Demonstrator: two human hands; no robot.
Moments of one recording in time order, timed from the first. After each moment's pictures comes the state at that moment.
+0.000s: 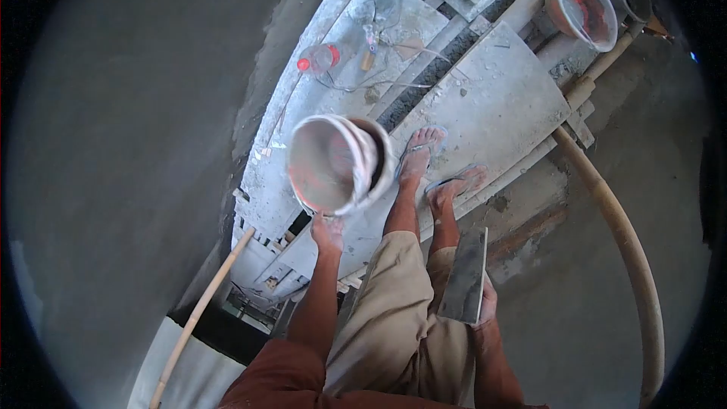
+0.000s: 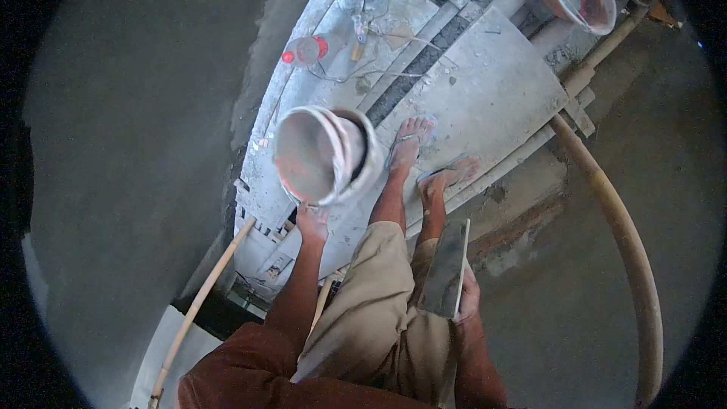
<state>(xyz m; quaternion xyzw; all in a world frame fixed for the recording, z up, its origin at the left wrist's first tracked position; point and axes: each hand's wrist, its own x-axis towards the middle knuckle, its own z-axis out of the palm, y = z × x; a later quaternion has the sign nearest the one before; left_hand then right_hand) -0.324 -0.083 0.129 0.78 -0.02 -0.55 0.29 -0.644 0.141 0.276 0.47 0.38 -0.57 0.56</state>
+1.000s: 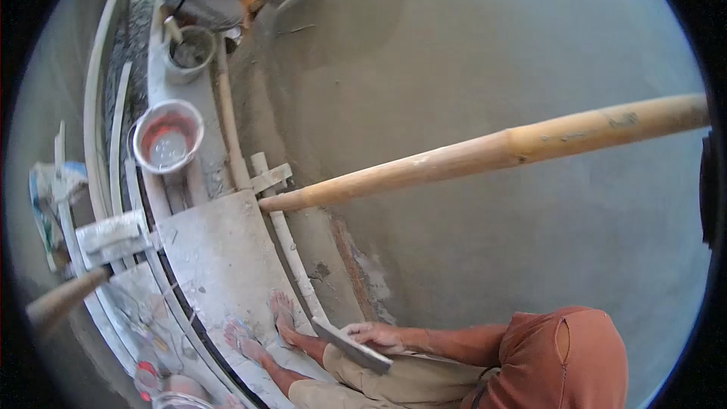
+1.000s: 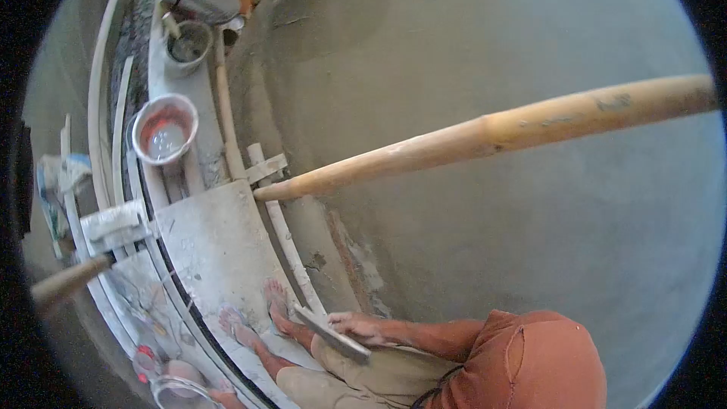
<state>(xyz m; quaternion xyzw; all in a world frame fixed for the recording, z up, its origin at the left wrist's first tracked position) -0.394 -0.200 -0.057 0.81 -0.24 -0.53 0.02 -0.654 0.174 0.290 0.41 0.43 -0.62 0.52</state>
